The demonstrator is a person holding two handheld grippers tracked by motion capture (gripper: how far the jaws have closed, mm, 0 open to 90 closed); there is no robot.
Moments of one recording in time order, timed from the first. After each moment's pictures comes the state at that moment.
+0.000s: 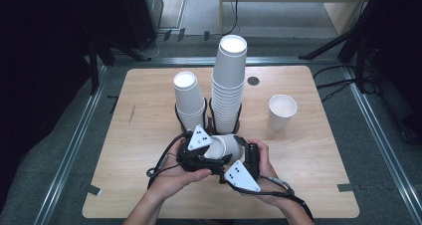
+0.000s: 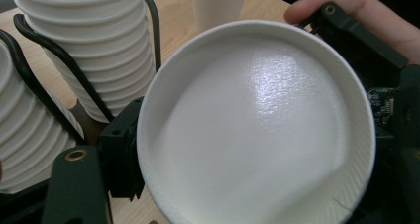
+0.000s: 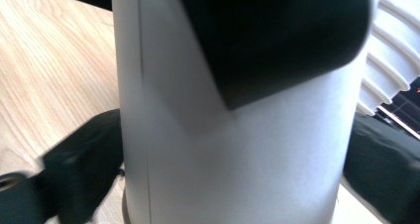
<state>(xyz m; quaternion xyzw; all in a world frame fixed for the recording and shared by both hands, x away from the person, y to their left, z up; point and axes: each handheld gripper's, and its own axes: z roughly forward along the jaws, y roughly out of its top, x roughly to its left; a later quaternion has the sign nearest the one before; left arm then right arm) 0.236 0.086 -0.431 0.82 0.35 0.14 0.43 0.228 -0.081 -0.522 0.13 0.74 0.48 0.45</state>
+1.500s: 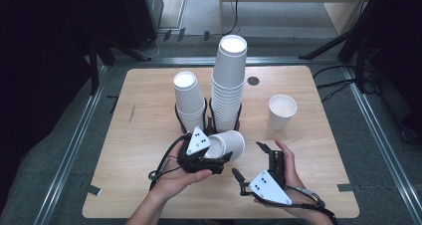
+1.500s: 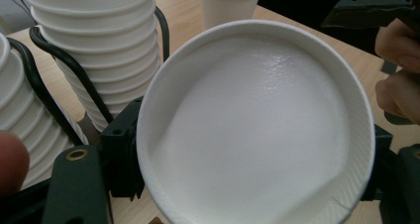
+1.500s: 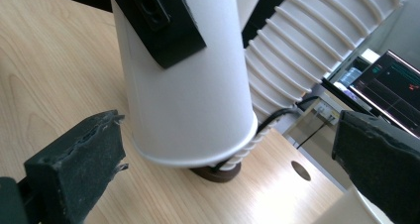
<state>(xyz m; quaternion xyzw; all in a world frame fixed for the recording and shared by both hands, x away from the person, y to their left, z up) 0.235 0.086 -0.444 0.79 0.35 0.18 0.47 0.200 -0.137 -0.501 0.13 0.74 0.48 0.44</state>
